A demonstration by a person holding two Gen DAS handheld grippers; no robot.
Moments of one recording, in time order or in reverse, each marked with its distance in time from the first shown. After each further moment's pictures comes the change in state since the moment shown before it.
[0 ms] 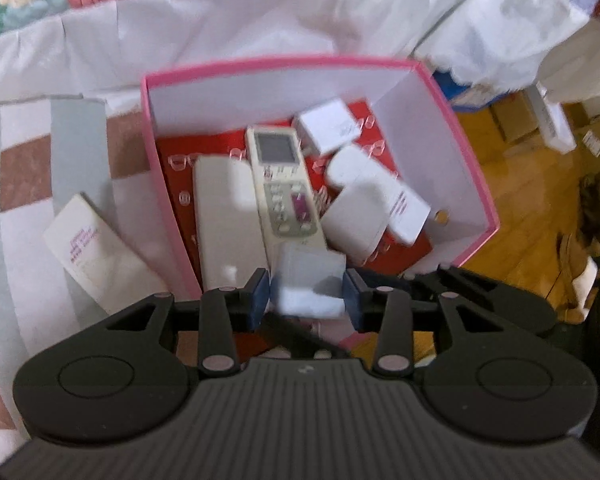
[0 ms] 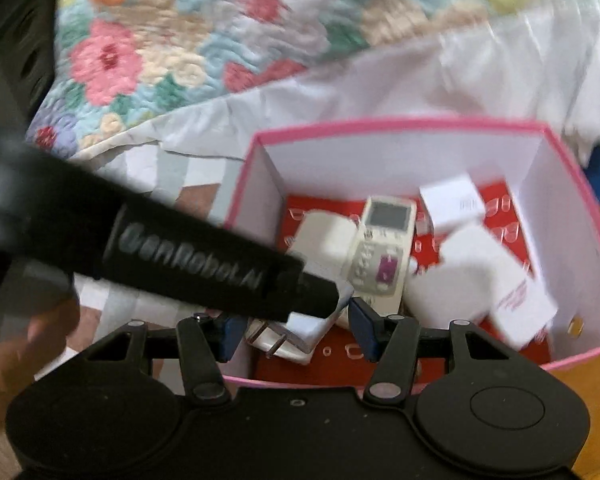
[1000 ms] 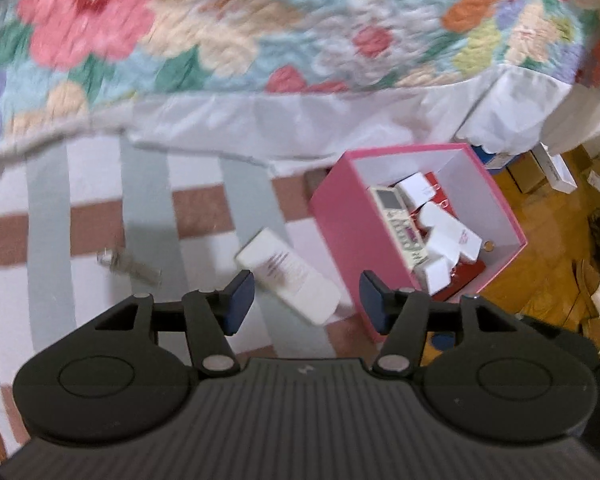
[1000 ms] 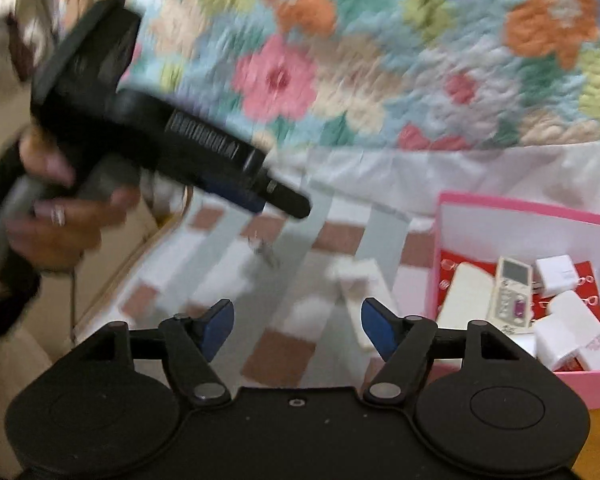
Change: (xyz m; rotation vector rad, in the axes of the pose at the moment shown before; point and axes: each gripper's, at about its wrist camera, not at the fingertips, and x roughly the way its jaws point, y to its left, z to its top) left arm -0.138 0.141 -0.061 0.012 -0.278 0.042; right arm -0.032 0.152 -0.057 -0.356 -0.175 0.109
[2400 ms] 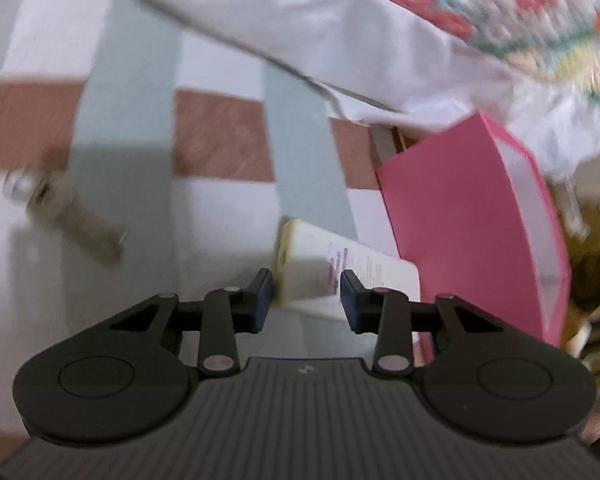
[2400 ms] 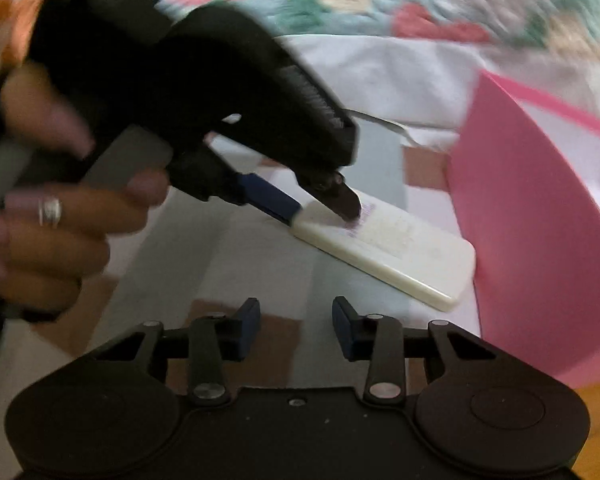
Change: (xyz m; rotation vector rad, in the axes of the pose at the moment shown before) left arm 0.147 0.097 -0.026 -0.254 0.069 -0.160; right arm 0.138 0.031 -0.050 0.073 0.082 -0.287
